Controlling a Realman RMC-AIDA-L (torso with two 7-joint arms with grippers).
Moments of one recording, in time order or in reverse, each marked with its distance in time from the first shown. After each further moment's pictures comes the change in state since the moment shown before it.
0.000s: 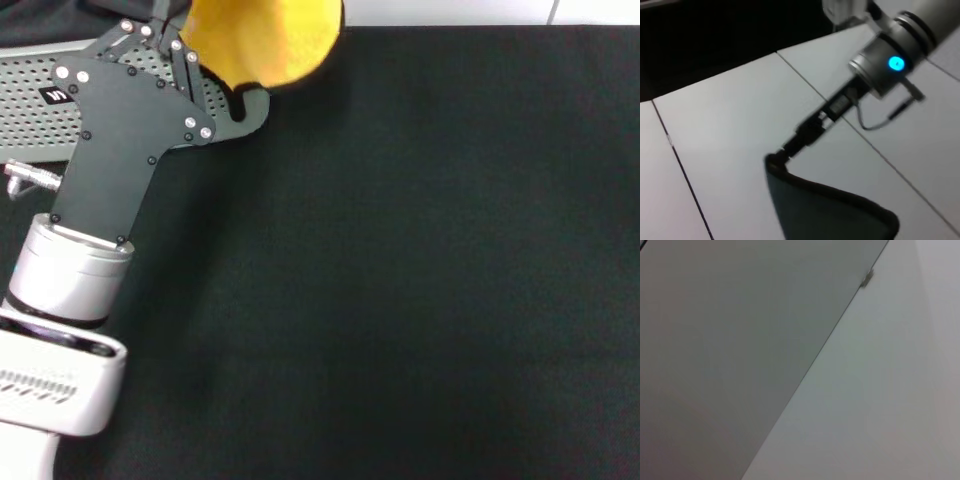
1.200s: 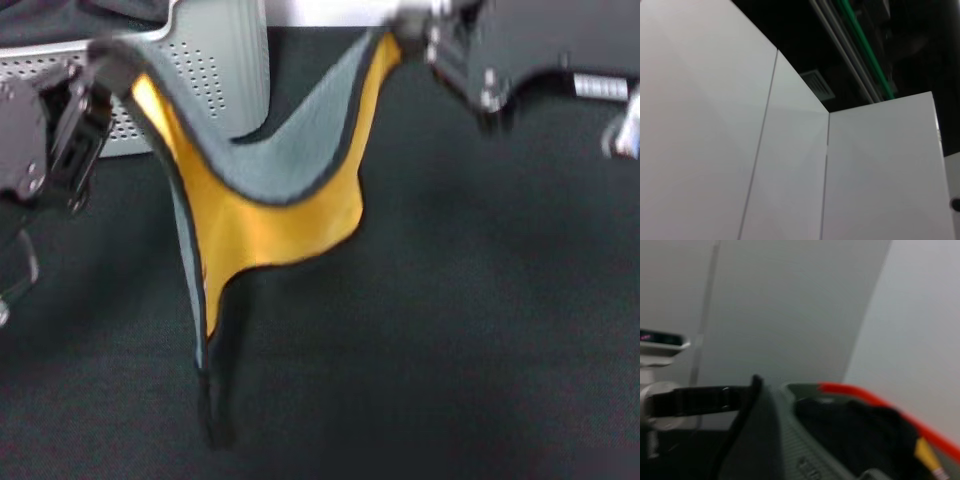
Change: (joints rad) left arm 0.224 0.016 0.293 0.740 -0.016 0.074 -1.651; right arm -0.665 -0.005 -0.051 -0.399 0.143 -0.490 -0.004
